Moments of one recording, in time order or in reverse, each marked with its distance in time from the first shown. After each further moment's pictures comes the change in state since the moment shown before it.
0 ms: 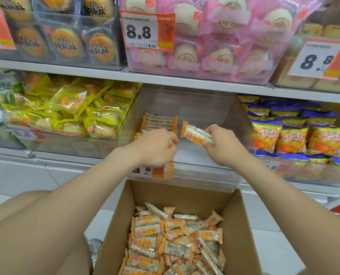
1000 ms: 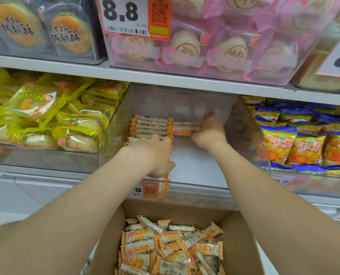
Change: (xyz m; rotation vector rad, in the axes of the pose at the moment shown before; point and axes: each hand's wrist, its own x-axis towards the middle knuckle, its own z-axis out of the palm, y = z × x) left_hand 0.051 0.000 0.007 0.313 -0.320 -0.205; right_hand 0.120 0.002 0.045 0.162 0.107 0.388
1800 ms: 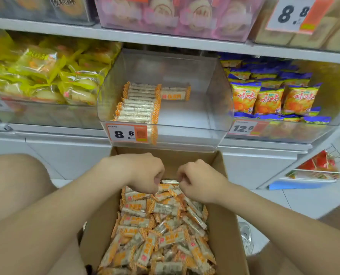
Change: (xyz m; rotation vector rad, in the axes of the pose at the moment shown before) left_hand -0.121 0.042 0.080 -0.056 -0.221 0.337; right_hand -0.256 0.091 -0.015 -0.214 -0.467 -0.518
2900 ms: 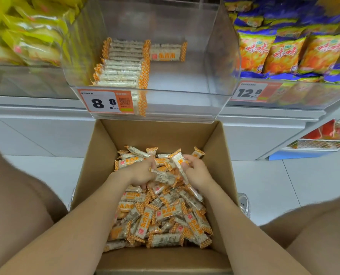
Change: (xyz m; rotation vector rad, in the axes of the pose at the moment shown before) left_hand 0.124 -0.047 0.164 -0.690 -0.104 -0.206; right_hand 0.022 0.071 0.147 0.801 0.082 0.567
